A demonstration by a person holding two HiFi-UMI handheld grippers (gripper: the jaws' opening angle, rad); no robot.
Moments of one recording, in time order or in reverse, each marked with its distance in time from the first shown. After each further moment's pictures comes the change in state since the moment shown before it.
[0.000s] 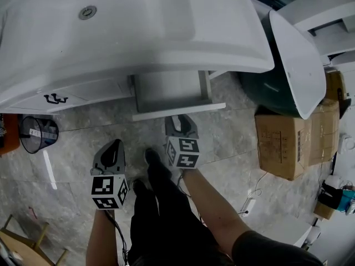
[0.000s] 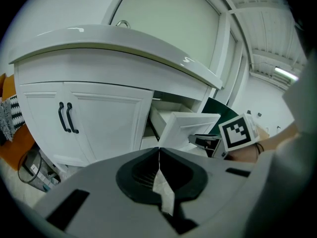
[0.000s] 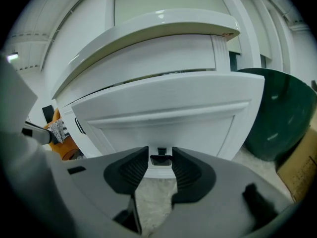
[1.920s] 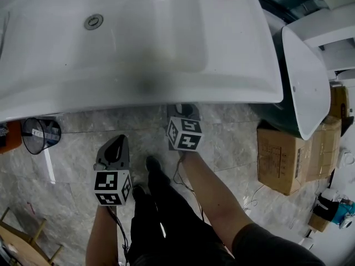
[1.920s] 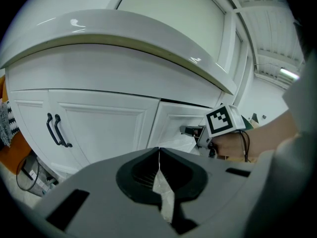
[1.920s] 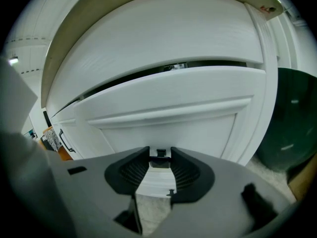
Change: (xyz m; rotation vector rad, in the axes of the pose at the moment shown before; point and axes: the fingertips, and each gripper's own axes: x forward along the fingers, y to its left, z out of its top) left arm 0.049 0.017 0.053 -0.021 -0.006 0.032; right arm 0.099 -0.008 0.084 0.005 -0.019 0.046
